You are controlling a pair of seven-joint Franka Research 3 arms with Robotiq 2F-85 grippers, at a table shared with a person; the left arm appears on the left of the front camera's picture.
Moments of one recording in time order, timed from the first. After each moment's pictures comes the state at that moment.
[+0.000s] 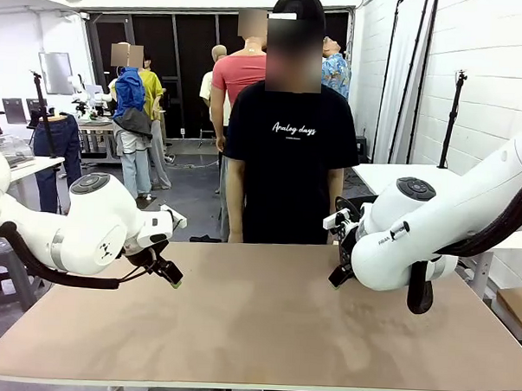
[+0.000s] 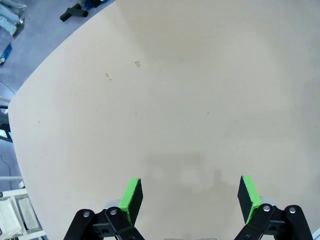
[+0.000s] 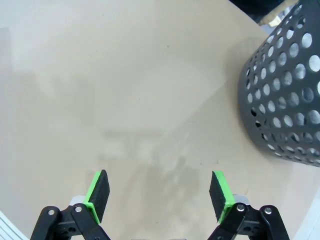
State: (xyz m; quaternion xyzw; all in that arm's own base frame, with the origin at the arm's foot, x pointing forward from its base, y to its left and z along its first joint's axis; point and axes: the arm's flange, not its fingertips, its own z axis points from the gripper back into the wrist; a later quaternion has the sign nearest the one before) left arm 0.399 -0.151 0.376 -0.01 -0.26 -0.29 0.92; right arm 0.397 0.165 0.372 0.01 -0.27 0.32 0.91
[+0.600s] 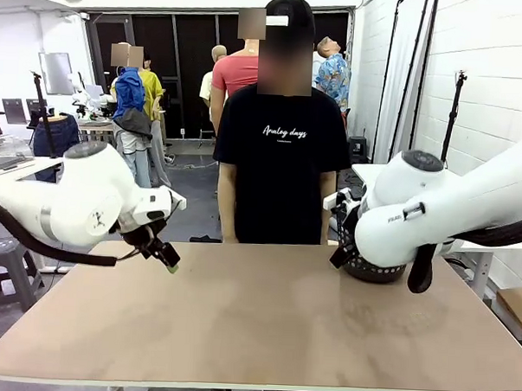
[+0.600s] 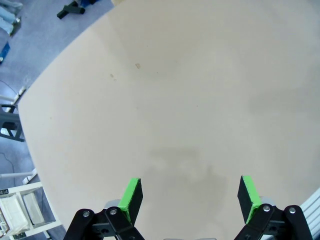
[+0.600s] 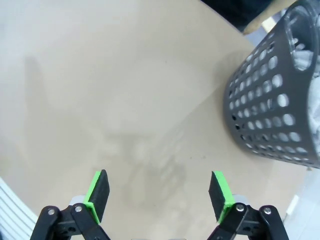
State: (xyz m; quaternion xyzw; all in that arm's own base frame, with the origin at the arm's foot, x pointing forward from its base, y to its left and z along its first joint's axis) left arm 0.380 -0.158 0.445 -0.01 -0.23 -0.30 0.92; right arm 0.381 0.168 0.438 0.00 -0.28 0.33 0.90
